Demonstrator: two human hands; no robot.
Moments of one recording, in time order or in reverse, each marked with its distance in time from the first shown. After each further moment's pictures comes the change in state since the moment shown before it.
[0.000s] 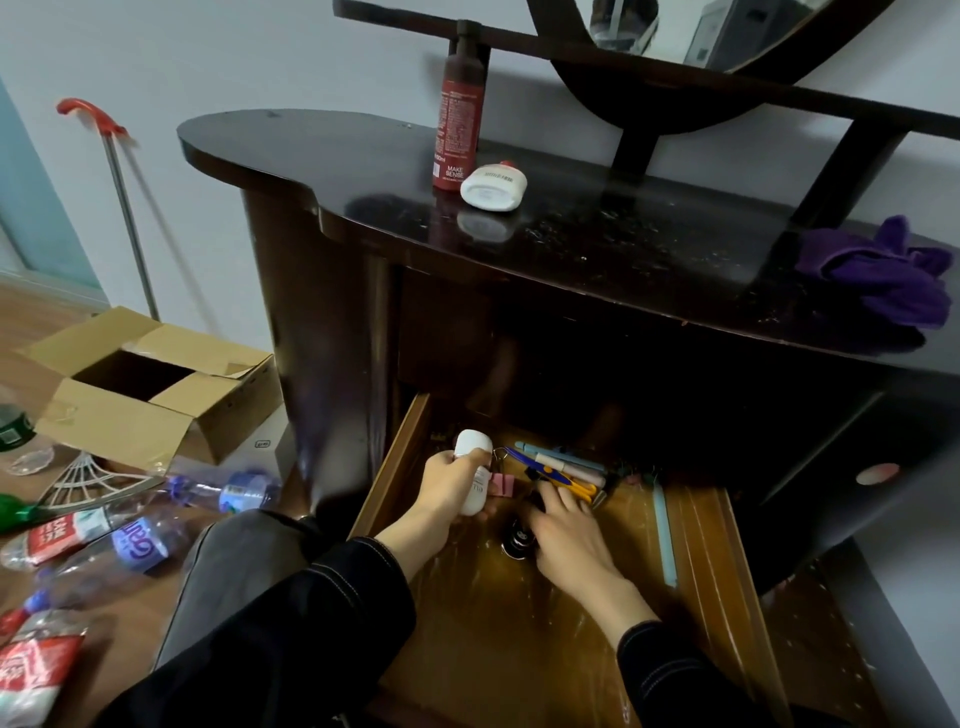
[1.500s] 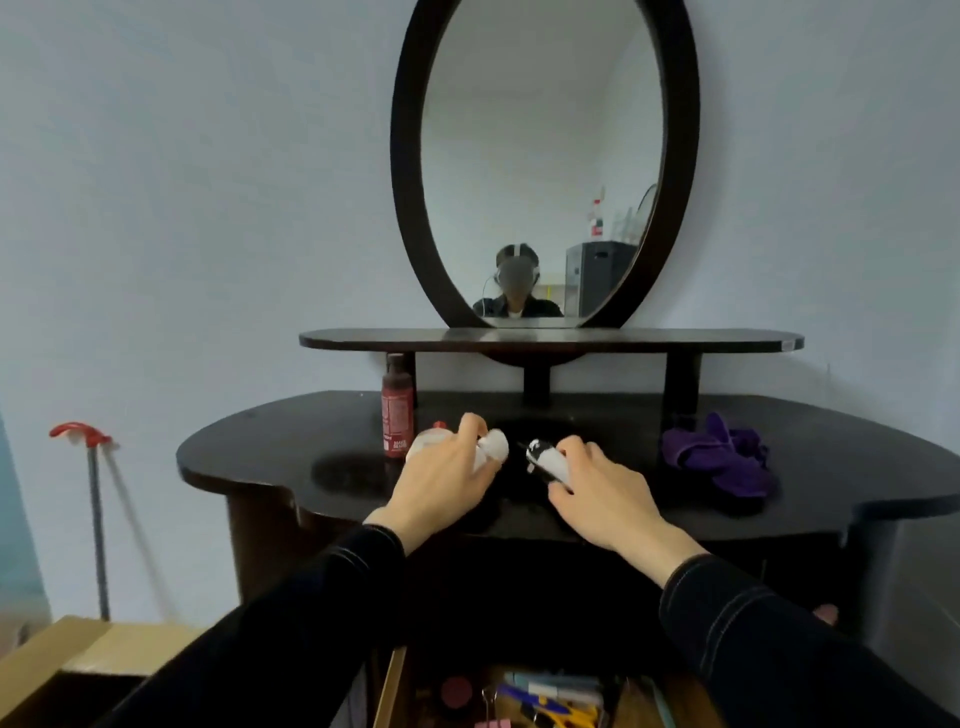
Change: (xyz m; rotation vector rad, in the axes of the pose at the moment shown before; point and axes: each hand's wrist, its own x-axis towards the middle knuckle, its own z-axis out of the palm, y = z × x) left_hand -0.057 0.265 0.035 1.180 0.227 1.440; right_hand 0.041 0.049 -0.306 0.166 0.451 0.323
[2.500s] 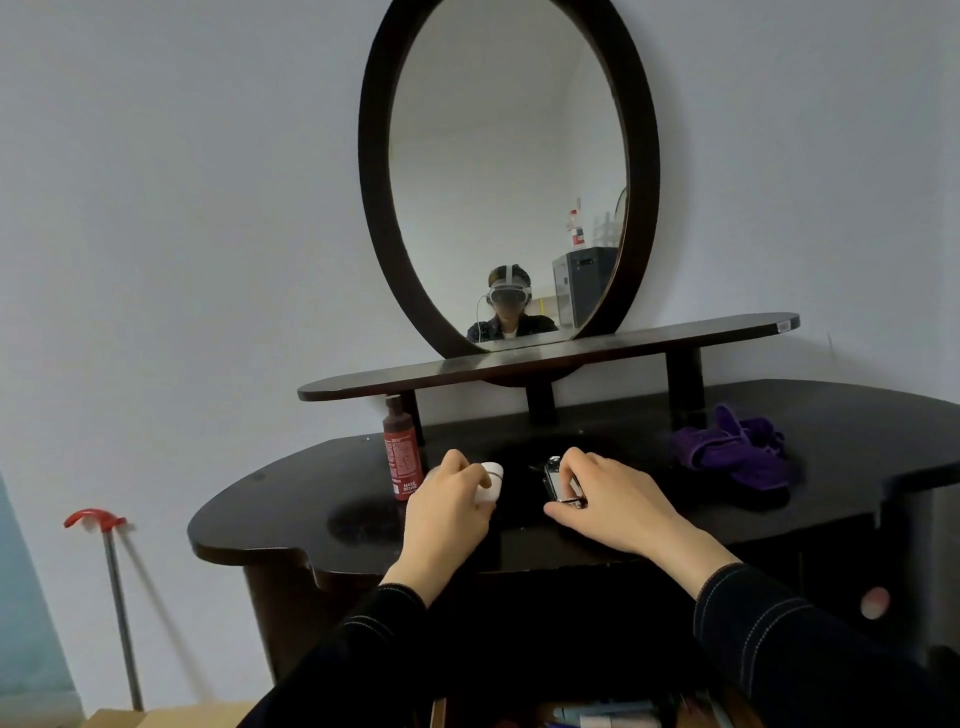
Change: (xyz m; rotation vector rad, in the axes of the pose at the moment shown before) left_hand 0.006 -0.016 0.007 0.099 -0.059 -0.110; right_hand 0.014 0.003 -0.004 0.076 0.045 -0.135
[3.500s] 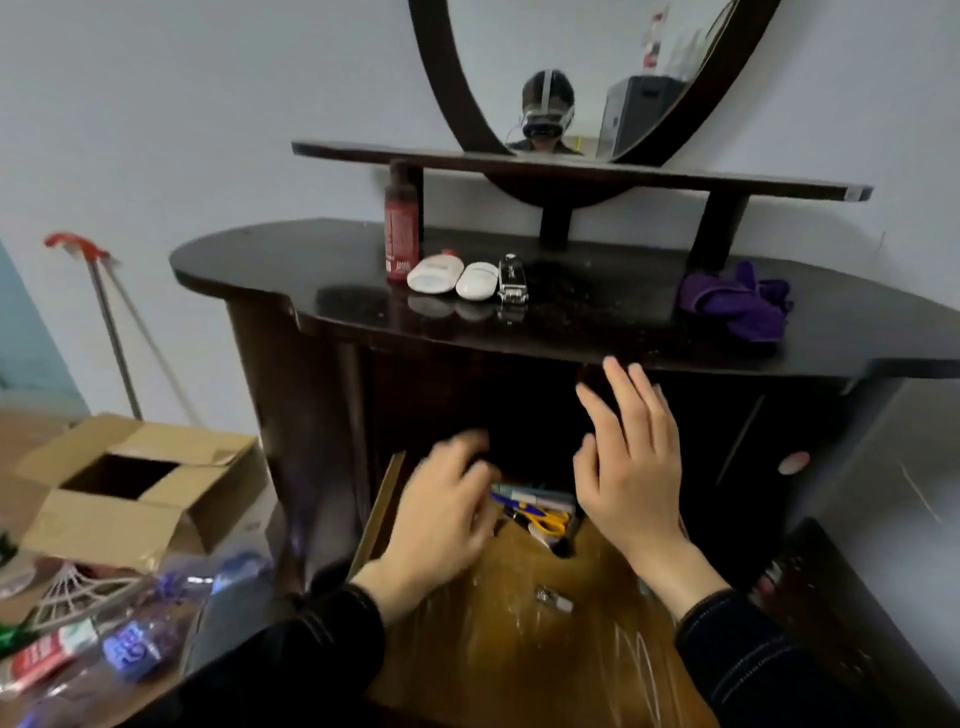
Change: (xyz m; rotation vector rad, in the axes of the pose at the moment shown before) left_hand -0.214 0.047 0.065 -0.224 -0.027 0.115; right_hand -0.161 0.005 0.070 -0.083 0.543 -0.233
